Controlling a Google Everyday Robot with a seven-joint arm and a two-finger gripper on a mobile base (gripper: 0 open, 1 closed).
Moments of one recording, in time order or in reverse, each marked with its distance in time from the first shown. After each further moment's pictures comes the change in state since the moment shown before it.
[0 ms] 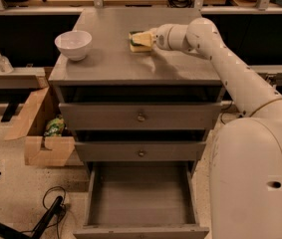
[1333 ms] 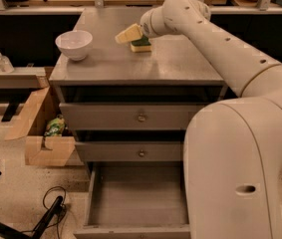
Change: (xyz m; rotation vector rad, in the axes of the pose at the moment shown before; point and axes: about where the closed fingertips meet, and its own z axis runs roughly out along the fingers) arm -0.032 0.029 0.004 0.129 0.203 -0.209
